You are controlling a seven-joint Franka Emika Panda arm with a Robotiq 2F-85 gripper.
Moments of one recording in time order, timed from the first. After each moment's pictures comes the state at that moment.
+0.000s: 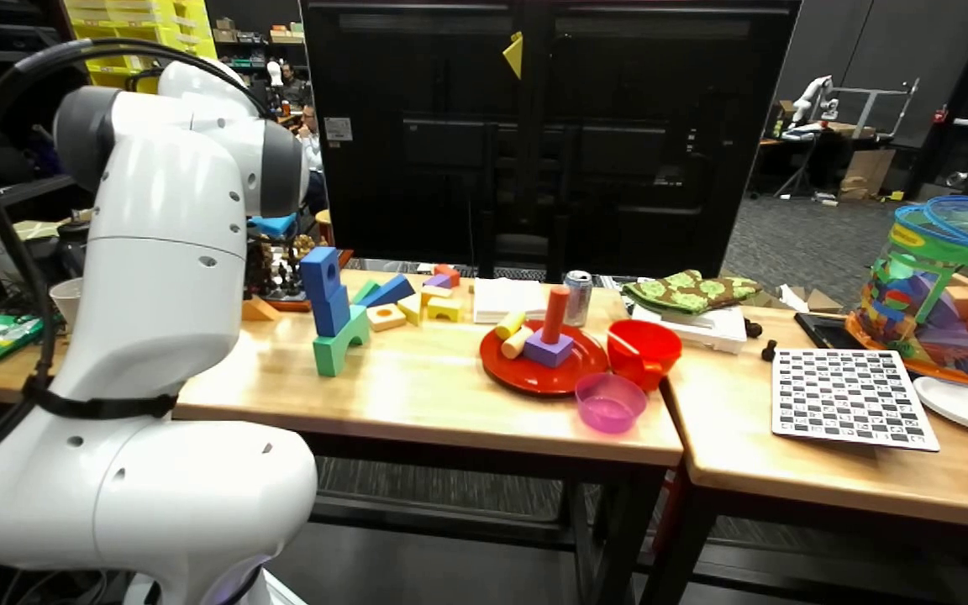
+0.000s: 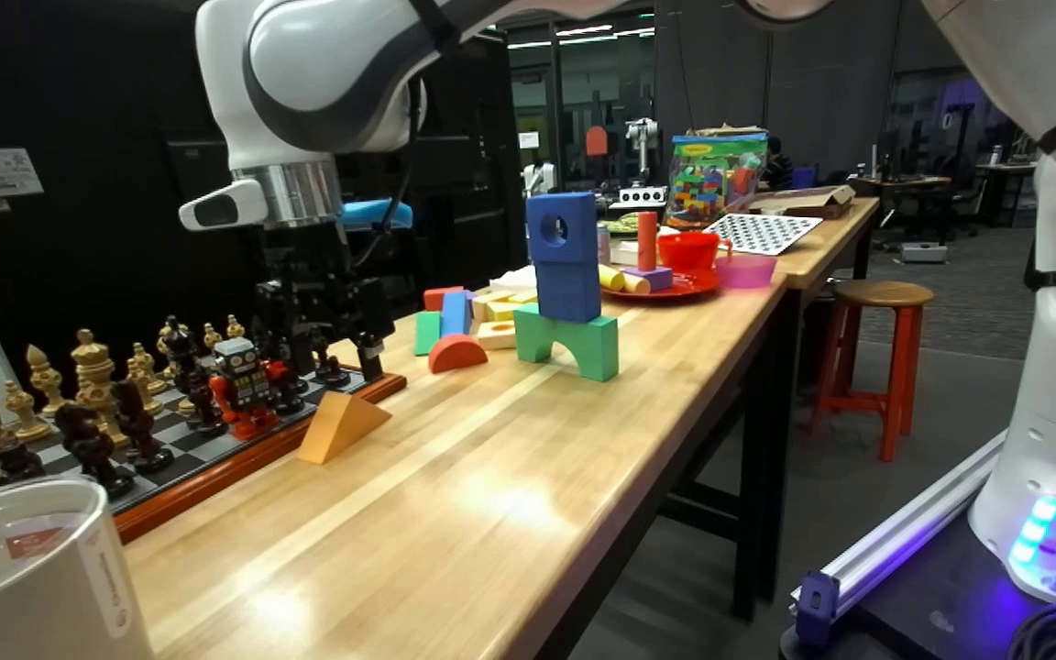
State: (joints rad) arm 0.54 0.60 0.43 -1.47 -0.28 2.00 -1.21
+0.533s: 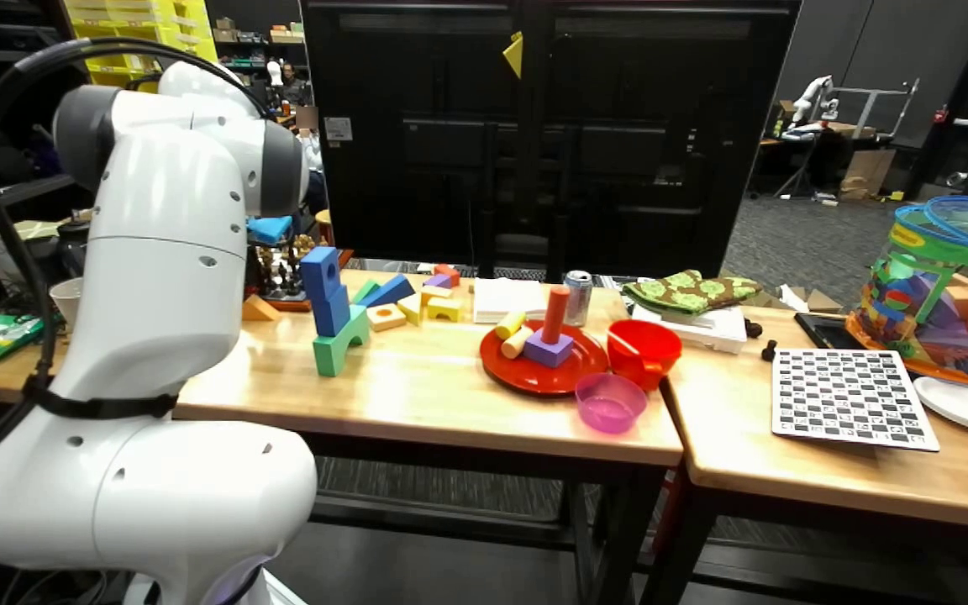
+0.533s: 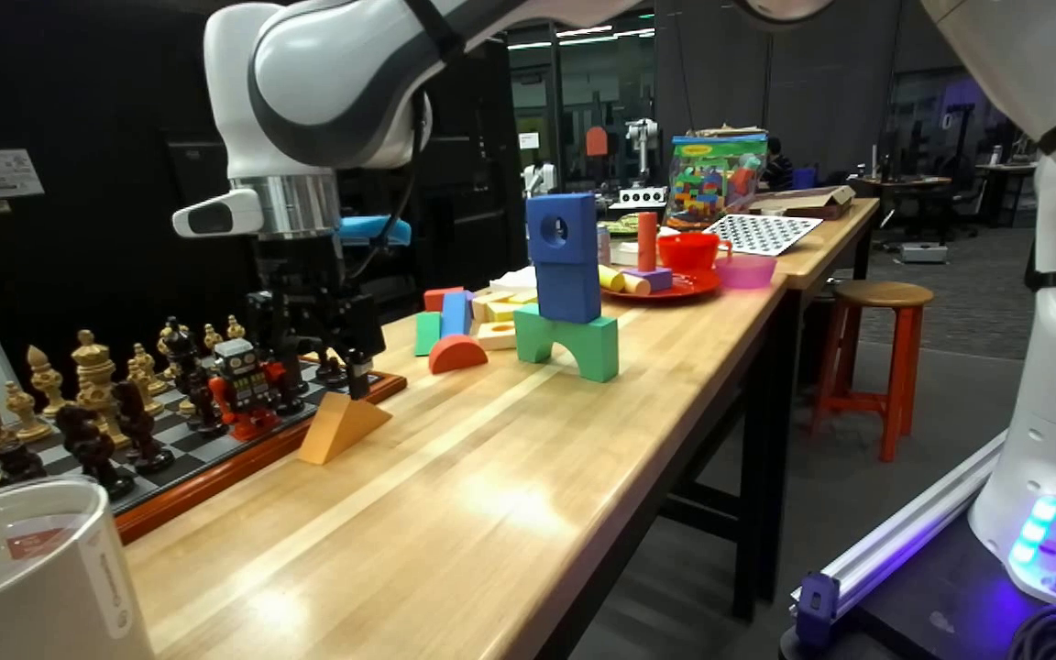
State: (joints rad) arm 0.54 0.60 0.44 -1.51 -0.24 2.10 -1.21
